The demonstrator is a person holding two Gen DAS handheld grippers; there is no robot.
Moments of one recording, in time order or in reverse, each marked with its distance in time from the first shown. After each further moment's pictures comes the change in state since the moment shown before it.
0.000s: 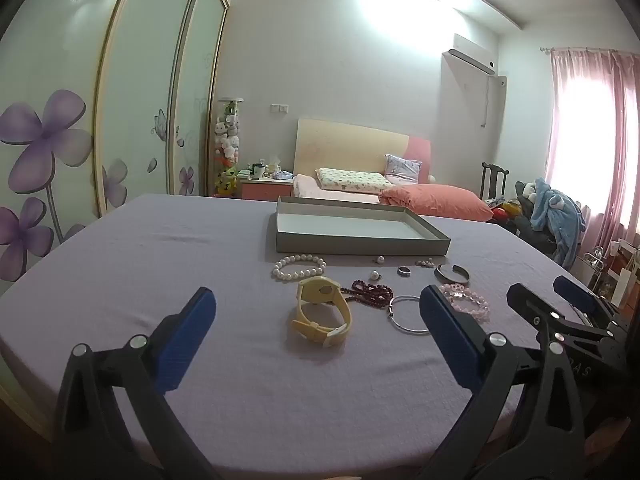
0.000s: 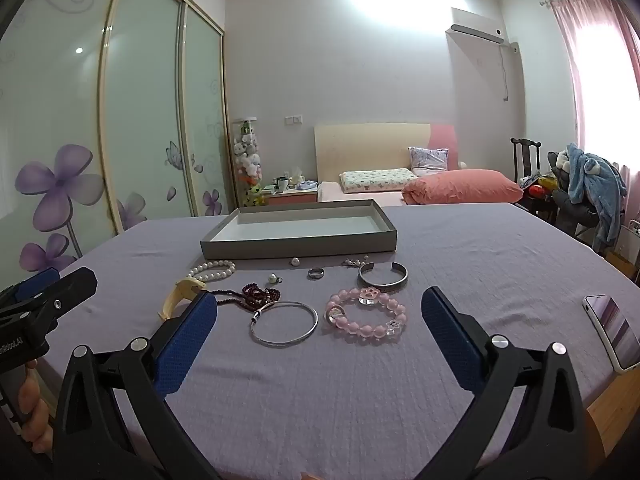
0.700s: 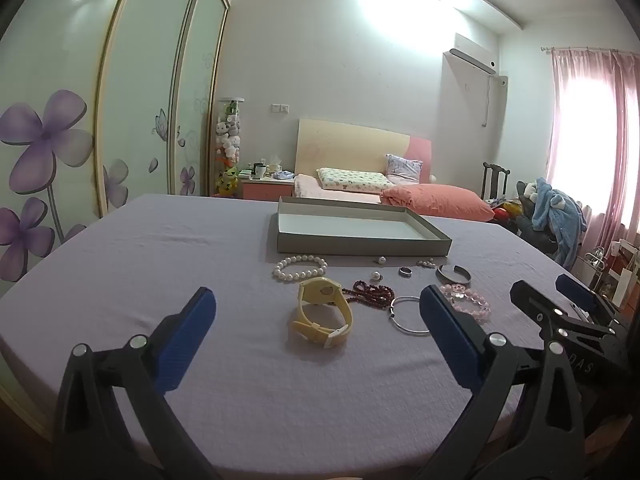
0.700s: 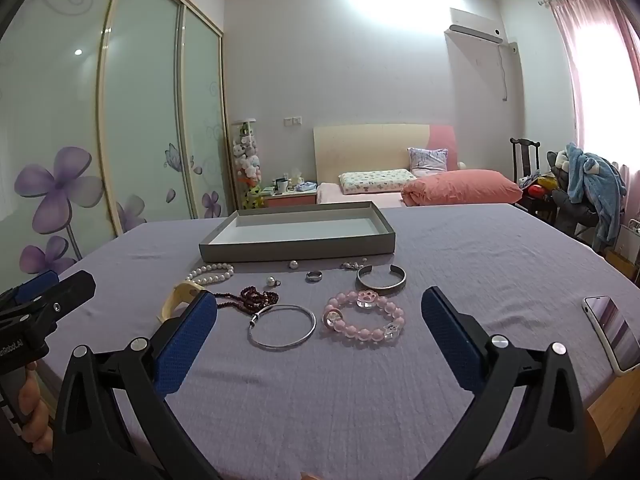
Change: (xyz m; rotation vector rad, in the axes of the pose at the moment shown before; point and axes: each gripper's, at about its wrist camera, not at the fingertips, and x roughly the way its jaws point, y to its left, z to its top) left arm 0.000 0.000 0.000 -0.002 0.001 0.000; right arm 0.000 -0.002 0.002 0.002 -0.001 0.000
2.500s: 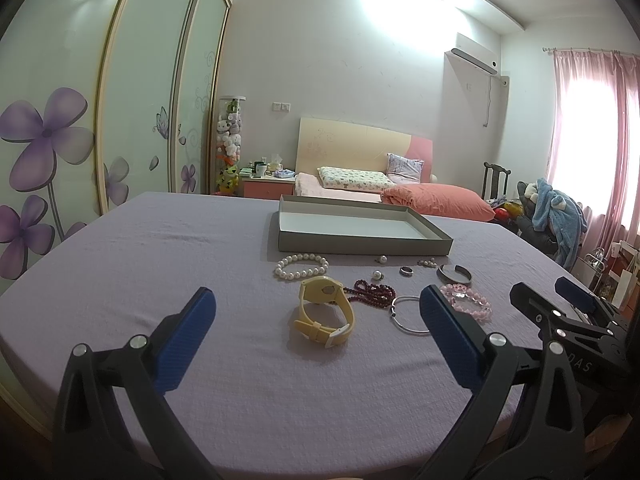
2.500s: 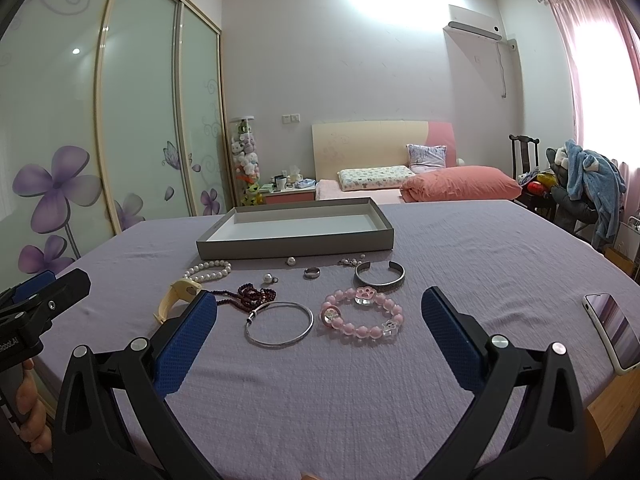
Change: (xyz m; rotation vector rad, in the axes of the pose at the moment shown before) left arm 0.000 0.000 0.000 -0.002 0.003 0.001; right arm 0.001 -0.001 -0.002 0.003 0.004 0.000
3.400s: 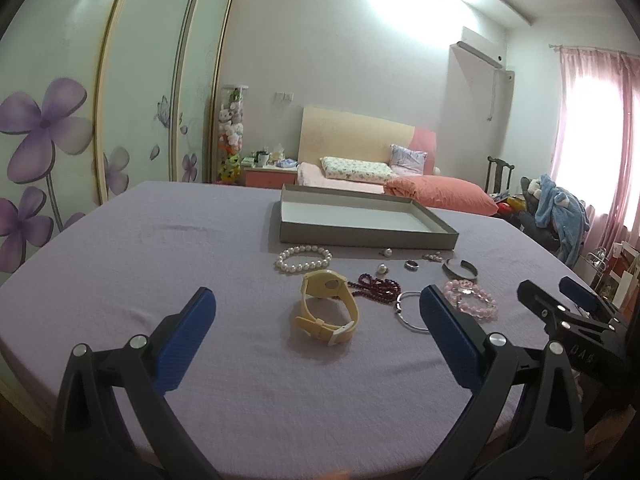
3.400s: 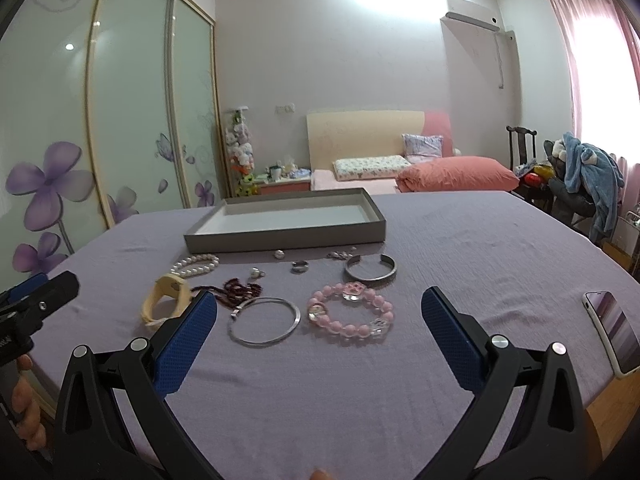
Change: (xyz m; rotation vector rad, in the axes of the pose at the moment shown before) left arm 0.026 0.005 -0.006 -0.021 0.049 0.009; right arm 0.020 -0.014 0.002 0.003 0.047 -0.023
